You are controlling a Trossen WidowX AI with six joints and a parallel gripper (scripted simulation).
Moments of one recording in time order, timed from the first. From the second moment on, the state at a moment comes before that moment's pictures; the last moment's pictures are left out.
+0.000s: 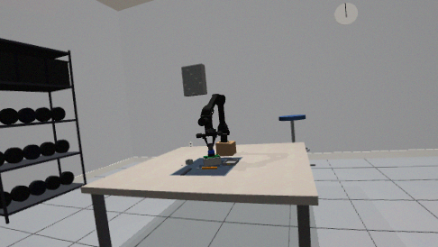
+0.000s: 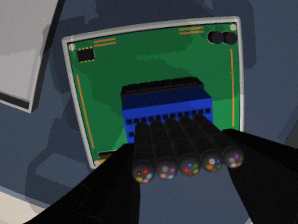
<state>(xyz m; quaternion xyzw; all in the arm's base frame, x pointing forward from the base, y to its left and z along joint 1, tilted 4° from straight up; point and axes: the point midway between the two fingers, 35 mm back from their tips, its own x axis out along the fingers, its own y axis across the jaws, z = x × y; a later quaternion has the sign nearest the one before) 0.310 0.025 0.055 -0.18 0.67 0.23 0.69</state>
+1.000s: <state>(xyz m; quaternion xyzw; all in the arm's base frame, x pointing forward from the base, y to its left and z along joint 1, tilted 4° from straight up) 0.311 0.028 0.037 -0.18 0.67 0.23 0.69</state>
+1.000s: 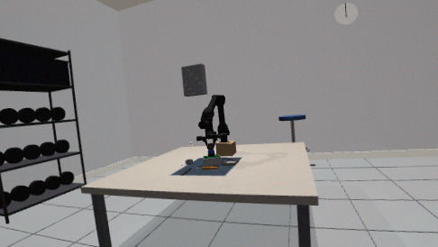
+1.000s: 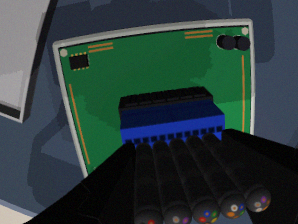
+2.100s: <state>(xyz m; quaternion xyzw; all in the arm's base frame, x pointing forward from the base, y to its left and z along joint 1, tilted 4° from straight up) 0.315 0.023 0.042 -0.14 0.68 0.27 0.66</state>
